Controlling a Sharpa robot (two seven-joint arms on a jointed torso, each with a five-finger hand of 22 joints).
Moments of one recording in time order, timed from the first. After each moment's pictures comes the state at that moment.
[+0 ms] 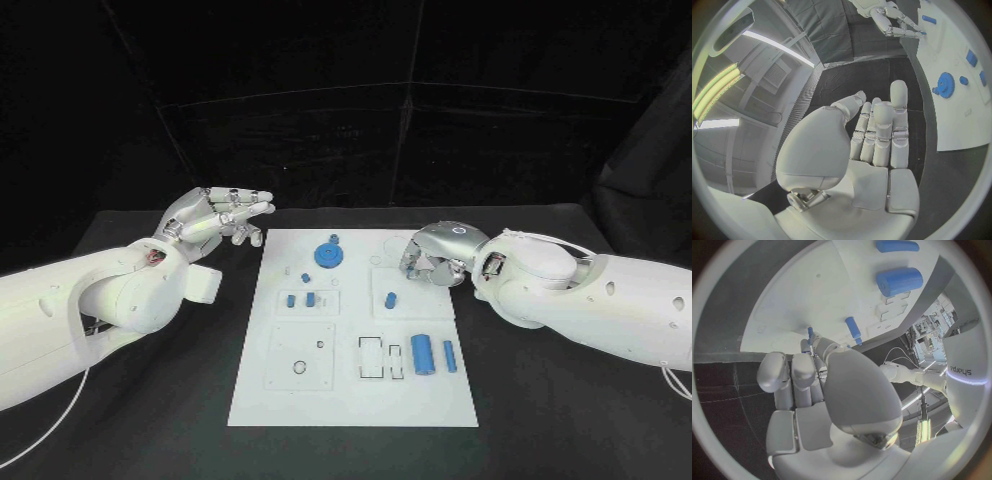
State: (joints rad) left arm 1.30 -0.91 -0.11 1.50 -0.02 -0.18 0.43; left_hand 1.34 -0.13 0.44 0.01 0.08 1.07 0.17 0.09 0.07 1.13 0.11 0.17 0.07 1.28 0.02 1.07 0.64 0.17 1.24 0.11 0.53 0.85; right arm 1.20 -0.93 -0.04 1.60 -1.69 -0.25 -0.11; right_hand 1.54 -0.05 0.40 0.03 0.05 1.12 0.15 0.07 0.07 1.21 0.09 0.07 0.07 1.47 -0.01 1.14 0.96 0.12 1.31 0.10 1.32 1.11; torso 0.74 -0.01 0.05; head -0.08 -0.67
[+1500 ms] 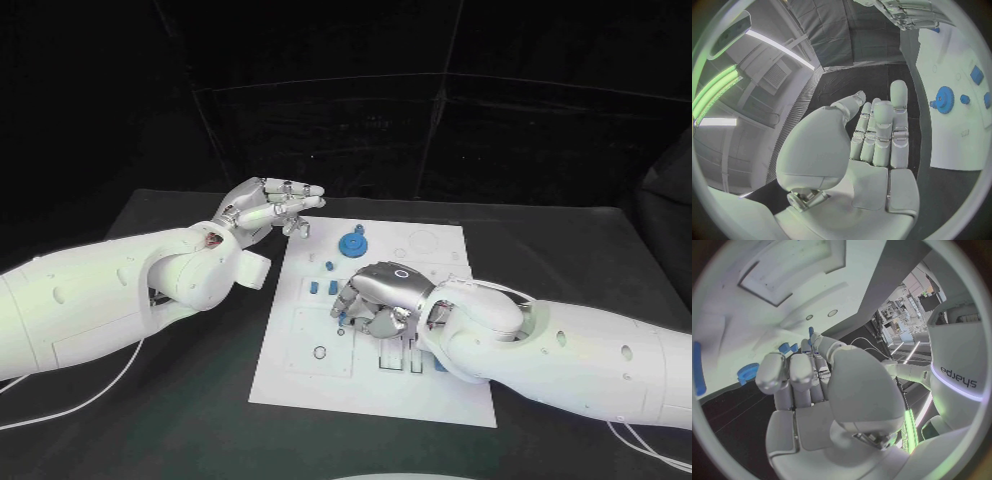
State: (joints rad) left arm 1.30 -0.84 -0.13 1.49 -0.02 -0.18 0.43; left_hand 1.34 -0.13 0.44 0.01 0.08 1.05 0.18 0.09 0.07 1.11 0.11 0.17 0.07 1.27 0.02 1.07 0.63 0.17 1.24 0.11 0.53 0.85; right arm 1.08 -0.69 -0.04 1.68 -1.64 -0.32 -0.06; right_hand 1.48 -0.08 0.52 -0.01 0.05 1.11 0.15 0.07 0.07 1.22 0.08 0.06 0.06 1.47 -0.01 1.15 0.96 0.12 1.31 0.10 1.33 1.11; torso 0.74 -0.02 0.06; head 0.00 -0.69
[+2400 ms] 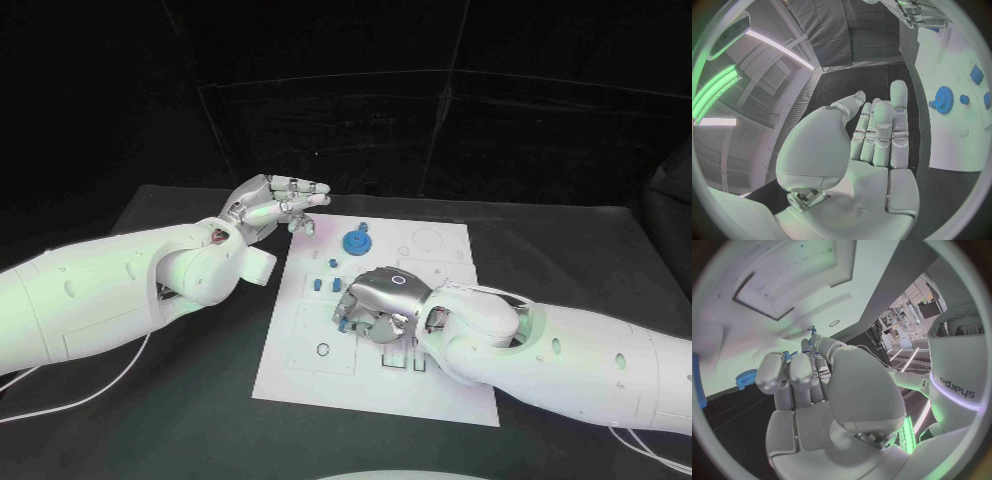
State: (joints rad) left arm 1.30 -0.83 -0.14 1.47 -0.02 -0.18 0.43; left_hand 1.34 -0.13 0.43 0.01 0.08 1.05 0.18 0.09 0.07 1.11 0.11 0.17 0.07 1.27 0.02 1.07 0.63 0.17 1.24 0.12 0.53 0.85; right arm 1.06 -0.67 -0.04 1.66 -1.72 -0.29 -0.06; right_hand 1.47 -0.09 0.52 -0.01 0.05 1.11 0.15 0.07 0.07 1.22 0.08 0.07 0.07 1.47 -0.01 1.15 0.96 0.12 1.31 0.10 1.33 1.11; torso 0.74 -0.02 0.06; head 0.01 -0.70
